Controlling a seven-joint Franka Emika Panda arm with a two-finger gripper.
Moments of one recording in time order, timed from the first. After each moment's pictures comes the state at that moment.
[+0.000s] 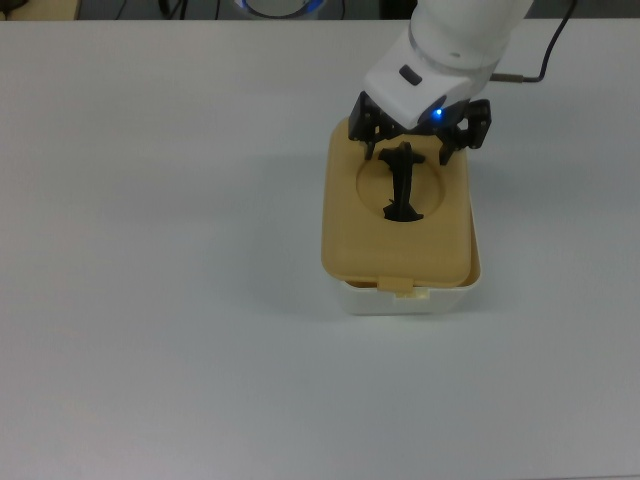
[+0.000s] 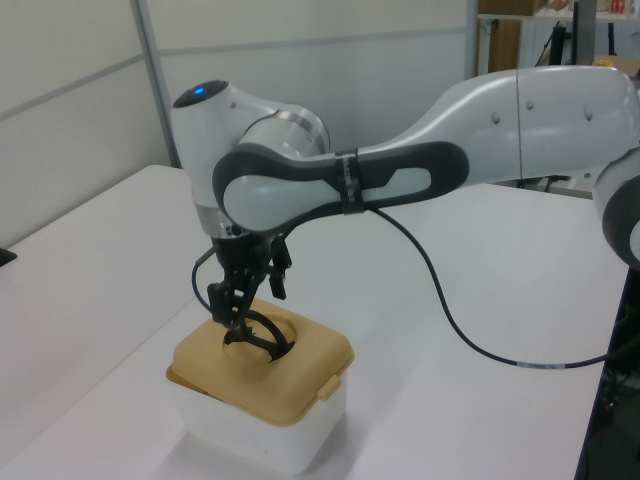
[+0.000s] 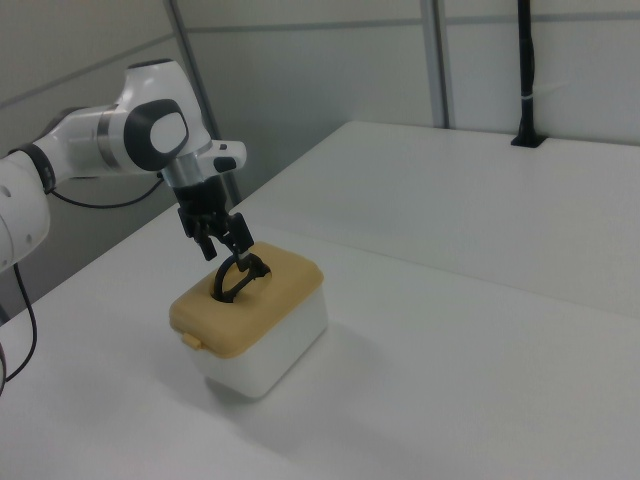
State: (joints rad) arm 0.38 0.41 -0.04 -1.28 -0.05 1.65 0.33
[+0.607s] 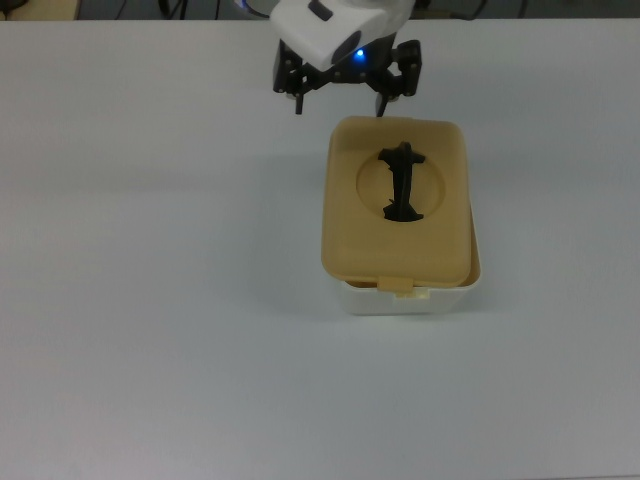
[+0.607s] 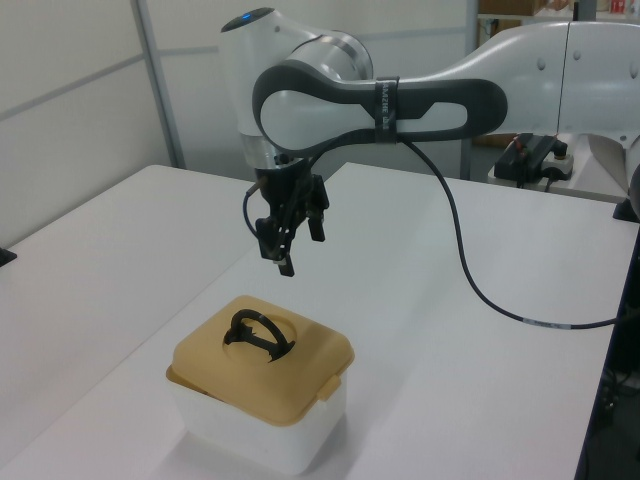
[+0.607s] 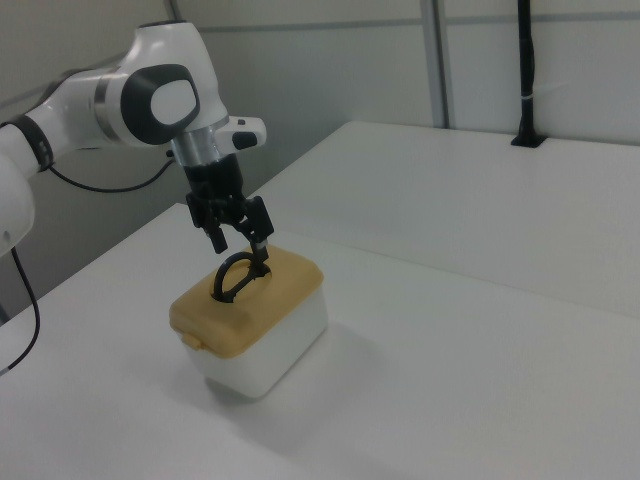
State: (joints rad) arm 0.26 0.29 -0.04 -1.30 -0.05 1.53 0.15
